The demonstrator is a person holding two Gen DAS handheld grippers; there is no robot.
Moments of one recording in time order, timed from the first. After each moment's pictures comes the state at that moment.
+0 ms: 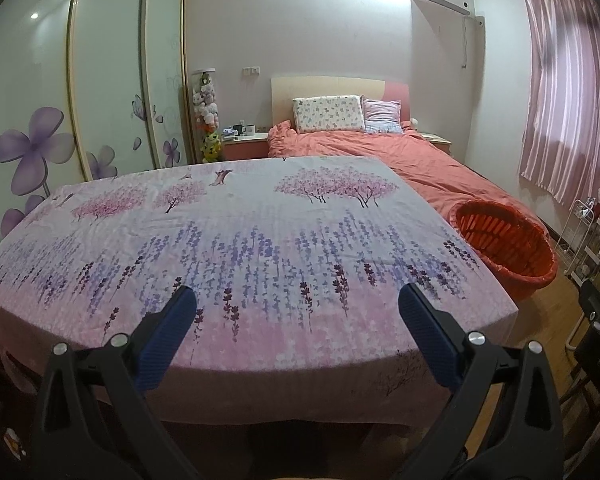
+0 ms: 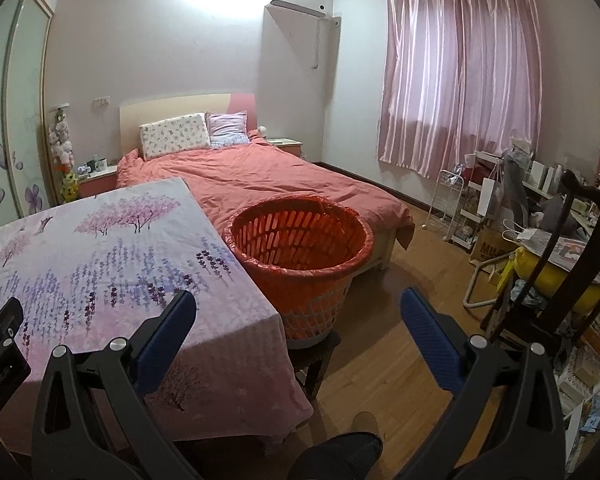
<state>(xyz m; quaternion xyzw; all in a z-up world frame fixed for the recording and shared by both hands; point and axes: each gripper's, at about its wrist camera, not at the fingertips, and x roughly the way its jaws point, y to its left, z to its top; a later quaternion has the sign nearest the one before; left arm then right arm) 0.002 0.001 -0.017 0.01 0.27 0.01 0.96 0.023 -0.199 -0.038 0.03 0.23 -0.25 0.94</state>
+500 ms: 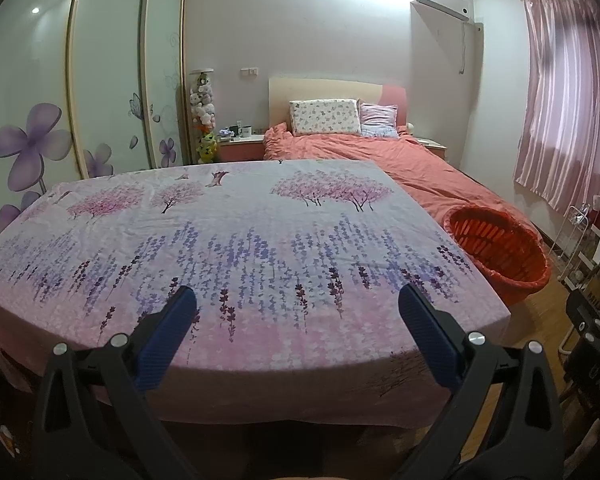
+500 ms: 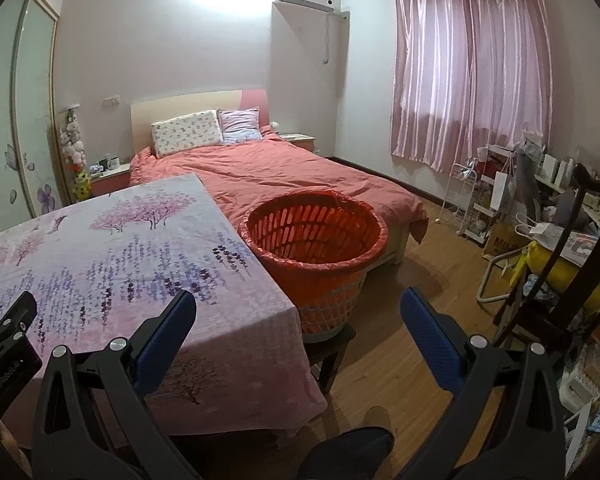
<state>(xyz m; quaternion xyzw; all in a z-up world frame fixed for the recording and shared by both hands) -0.004 0.005 -0.014 -0.01 0.27 0.01 0.96 0.020 -0.198 -0.035 0.05 0.24 -0.22 0.94</state>
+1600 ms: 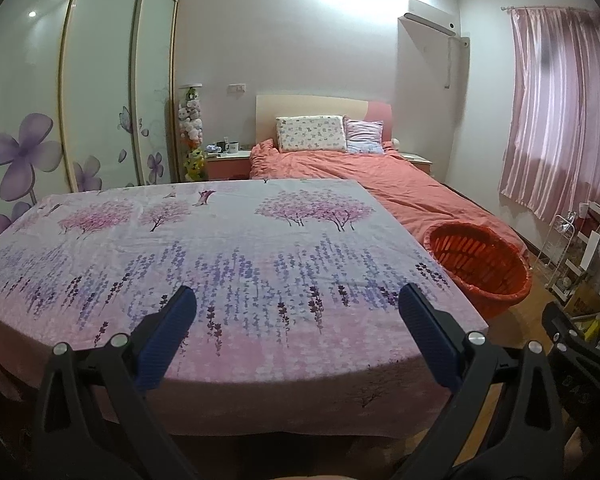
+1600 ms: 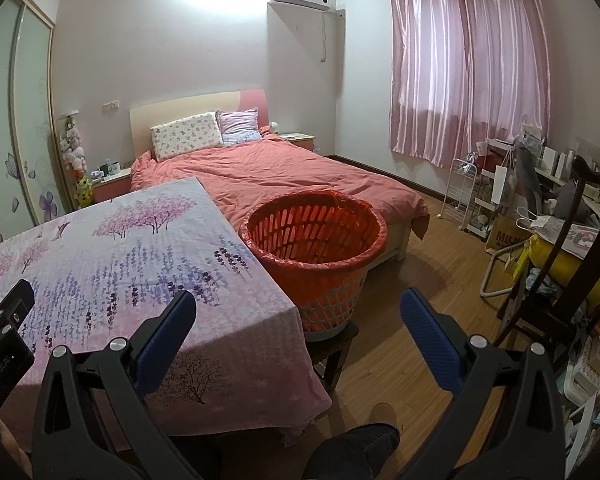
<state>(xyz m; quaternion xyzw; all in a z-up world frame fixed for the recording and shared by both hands) -0.014 -0.004 0.004 -0.01 0.24 -0.02 0.97 0.018 -0.201 -0.034 0.06 0.23 -0.22 0.94</state>
